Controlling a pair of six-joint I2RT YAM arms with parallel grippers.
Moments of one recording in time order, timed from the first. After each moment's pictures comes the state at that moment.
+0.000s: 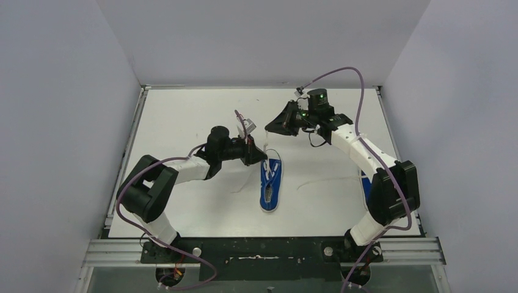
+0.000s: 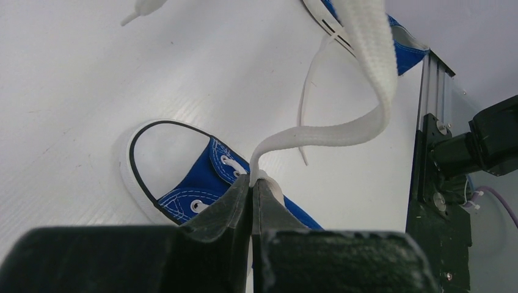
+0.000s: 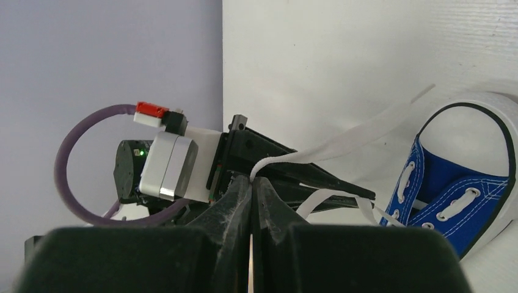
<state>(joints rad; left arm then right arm) -0.55 1.70 0.79 0.60 0.67 -0.33 0.39 1.63 1.29 -0.25 -0.65 0.94</state>
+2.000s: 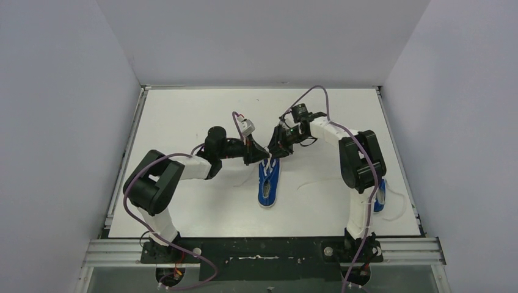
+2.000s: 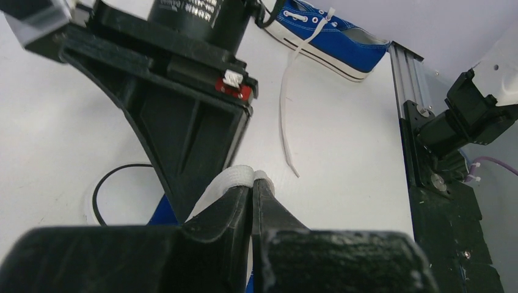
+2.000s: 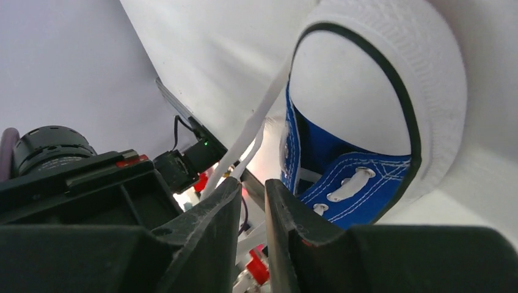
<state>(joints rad) -0.53 1.77 0.78 0.85 0.83 -0.31 0.37 2.03 1.47 -0.62 -0.85 0.63</state>
